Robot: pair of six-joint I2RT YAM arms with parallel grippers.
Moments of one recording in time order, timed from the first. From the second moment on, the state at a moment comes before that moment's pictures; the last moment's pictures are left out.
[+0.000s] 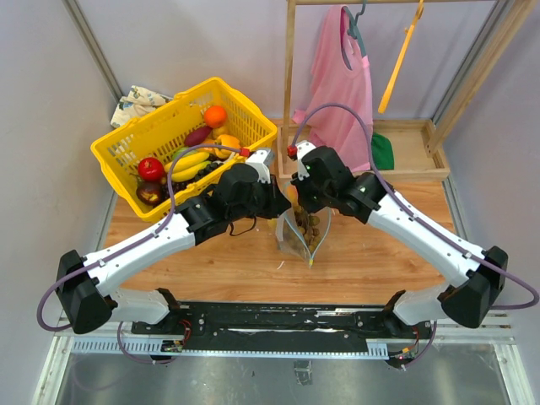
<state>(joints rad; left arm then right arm) -0.88 1.26 1.09 -0.26 -0.05 -0.61 0.81 1.36 1.36 -0.77 0.13 0.16</state>
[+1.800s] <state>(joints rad) -0.87 1.25 1.08 -0.24 -0.01 -0.64 0.80 1.24 1.01 -0.34 0.11 0.14</state>
